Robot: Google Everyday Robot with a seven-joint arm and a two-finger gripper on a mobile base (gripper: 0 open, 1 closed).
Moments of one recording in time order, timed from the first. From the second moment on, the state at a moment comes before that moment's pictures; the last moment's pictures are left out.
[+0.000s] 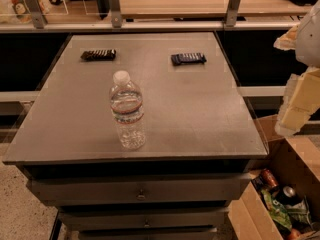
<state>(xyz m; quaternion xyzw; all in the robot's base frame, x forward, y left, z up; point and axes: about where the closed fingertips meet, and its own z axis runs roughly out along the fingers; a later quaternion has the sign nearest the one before) 0.438 -0.217 0.977 -0.60 0.78 -0.03 0.16</state>
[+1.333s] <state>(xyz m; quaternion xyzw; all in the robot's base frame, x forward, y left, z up) 0.548 -0.172 0.991 -0.65 0.72 -0.08 0.20</state>
